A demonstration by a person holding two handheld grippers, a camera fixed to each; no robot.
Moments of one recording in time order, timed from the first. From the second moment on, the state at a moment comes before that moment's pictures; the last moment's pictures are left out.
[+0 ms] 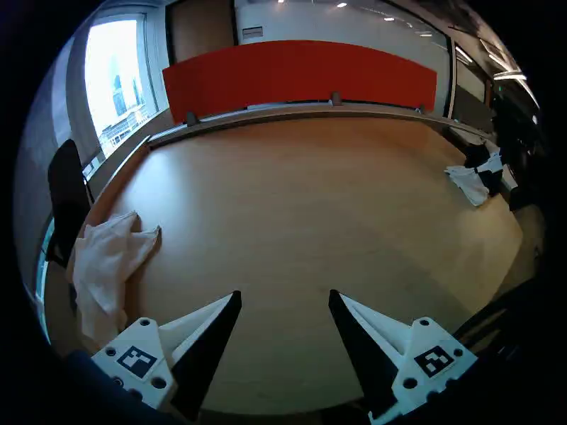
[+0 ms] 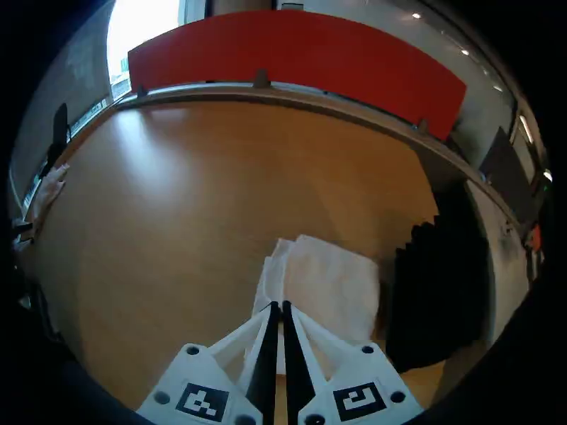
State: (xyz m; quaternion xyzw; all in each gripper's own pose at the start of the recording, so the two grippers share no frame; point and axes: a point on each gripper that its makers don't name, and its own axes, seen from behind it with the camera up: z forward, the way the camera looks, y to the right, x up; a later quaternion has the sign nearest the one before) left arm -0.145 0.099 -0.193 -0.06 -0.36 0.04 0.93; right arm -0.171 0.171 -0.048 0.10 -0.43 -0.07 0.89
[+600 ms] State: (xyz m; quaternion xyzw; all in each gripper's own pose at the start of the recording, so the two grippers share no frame) left arm -0.140 0.101 -0.188 -0.07 -0.35 0.03 0.93; right arm -0.123 0.188 -0.040 0.07 -0.40 -0.04 0.91
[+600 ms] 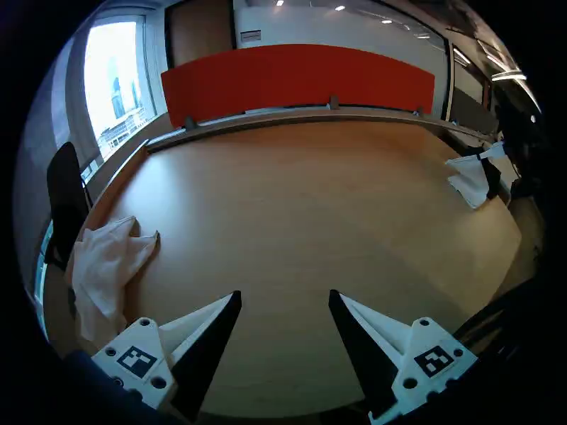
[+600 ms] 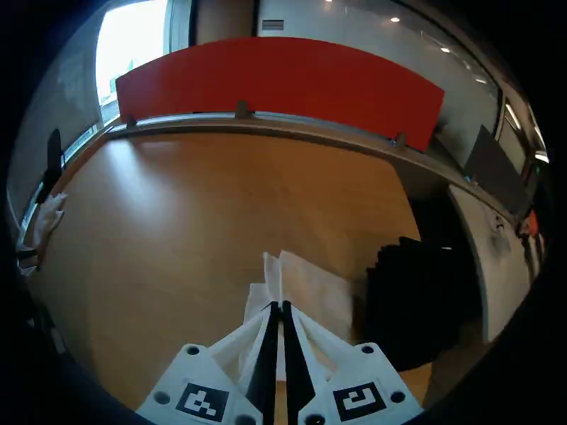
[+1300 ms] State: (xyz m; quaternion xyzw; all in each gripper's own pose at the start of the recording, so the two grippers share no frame) left arm -0.139 0.101 -0.188 -0.07 -0.35 0.04 0.93; right arm -0.136 0.188 -0.059 0.07 -0.40 -0.04 0.91
